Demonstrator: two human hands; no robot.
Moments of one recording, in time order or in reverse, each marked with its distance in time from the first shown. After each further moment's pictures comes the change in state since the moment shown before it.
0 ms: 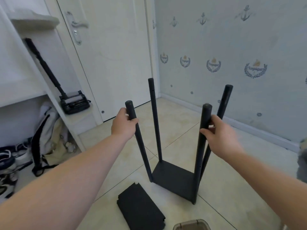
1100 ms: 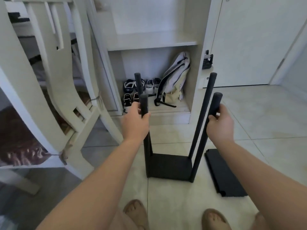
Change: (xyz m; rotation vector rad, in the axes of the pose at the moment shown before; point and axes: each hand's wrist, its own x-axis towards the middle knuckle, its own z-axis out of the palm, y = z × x) left_hand -0.274 -0.202 -0.357 0.319 0.593 -0.268; right_hand -0.240 -0.206 0.291 0.274 -0.344 -0.176
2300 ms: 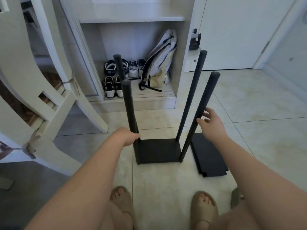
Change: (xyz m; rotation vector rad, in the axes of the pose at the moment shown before) left_hand -0.028 -0.029 0.037 0.351 -0.786 -0.564; right_hand 0.013 0.088 -0.023 -0.104 -0.242 0.203
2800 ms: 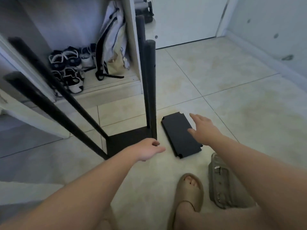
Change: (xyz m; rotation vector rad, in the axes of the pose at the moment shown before) left_hand 0.025 0.095 0.196 0.140 -0.502 0.402; right_hand 0.009 0.142 -0.073 -0.701 -0.275 0.122
